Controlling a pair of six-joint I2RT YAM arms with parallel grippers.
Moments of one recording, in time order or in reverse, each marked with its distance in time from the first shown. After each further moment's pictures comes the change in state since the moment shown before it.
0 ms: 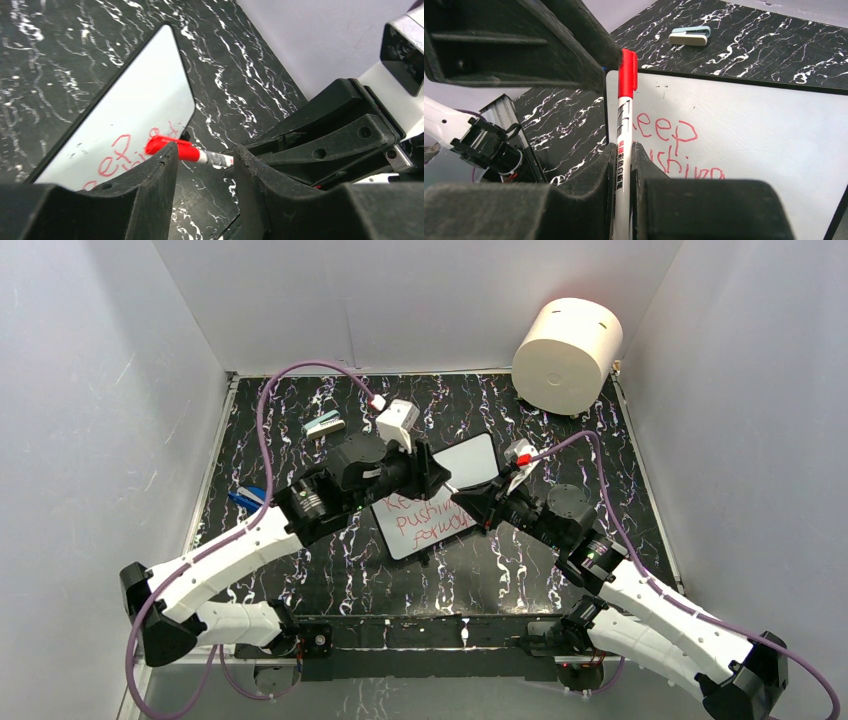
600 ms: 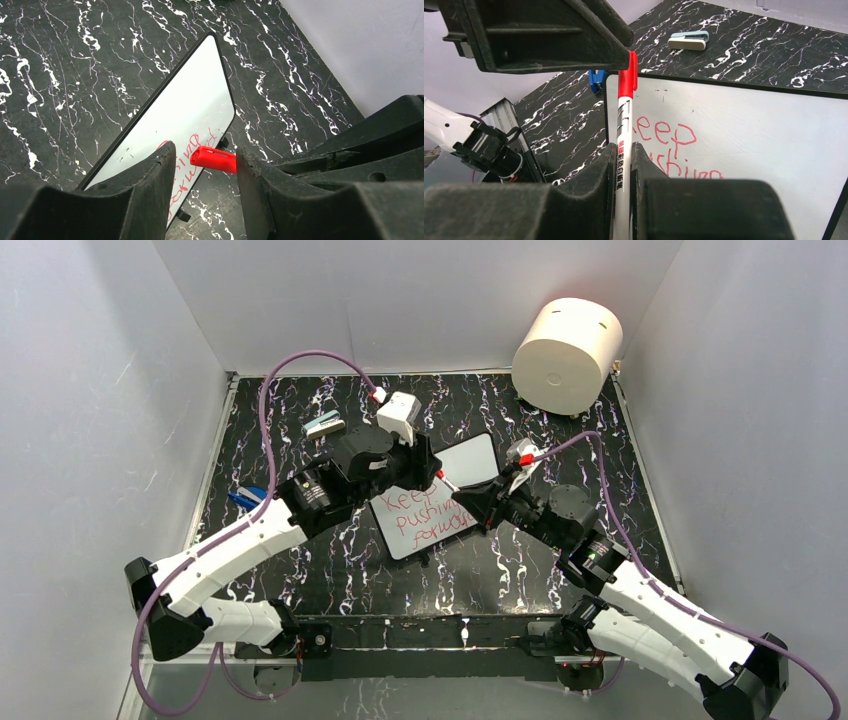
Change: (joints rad) left arm 0.003 0.027 0.075 -0.100 -0.152 0.112; right arm 0.000 -0.008 0.000 0.004 0.011 0.001
